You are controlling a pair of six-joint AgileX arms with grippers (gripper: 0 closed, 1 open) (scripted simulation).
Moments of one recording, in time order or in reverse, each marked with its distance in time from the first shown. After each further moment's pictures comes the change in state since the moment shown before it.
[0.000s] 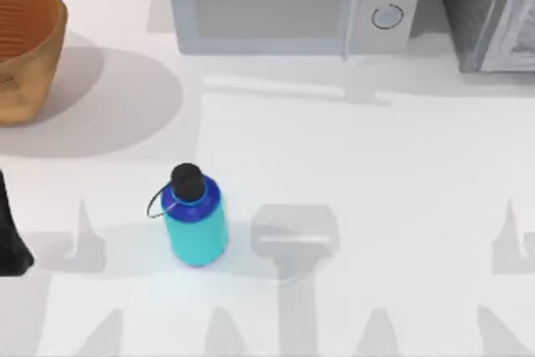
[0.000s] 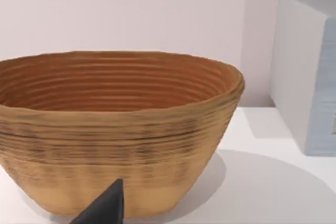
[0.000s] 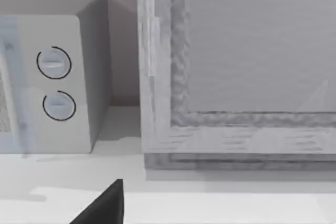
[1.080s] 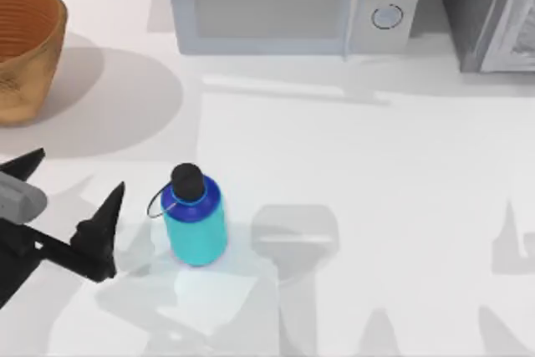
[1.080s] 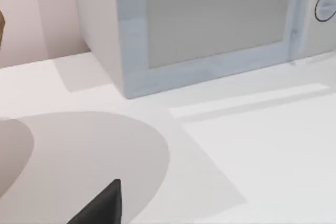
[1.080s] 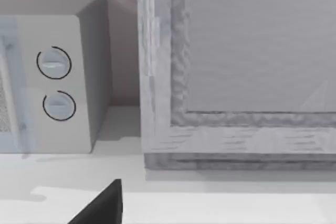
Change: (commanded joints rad) left arm -0.119 1.131 -0.019 1.005 0.339 0.077; right arm 0.000 0.000 0.000 0.000 0.000 0.000
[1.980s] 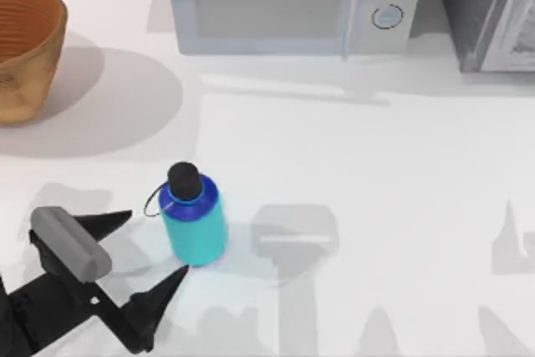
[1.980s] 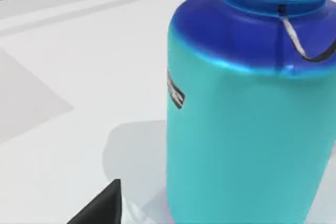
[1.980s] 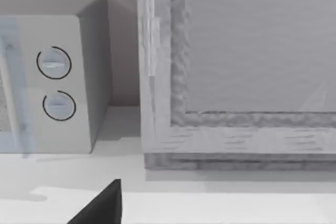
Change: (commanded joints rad) left arm -0.093 0.862 -0.011 0.771 0.260 0.073; right arm 0.000 0.000 0.000 0.000 0.000 0.000
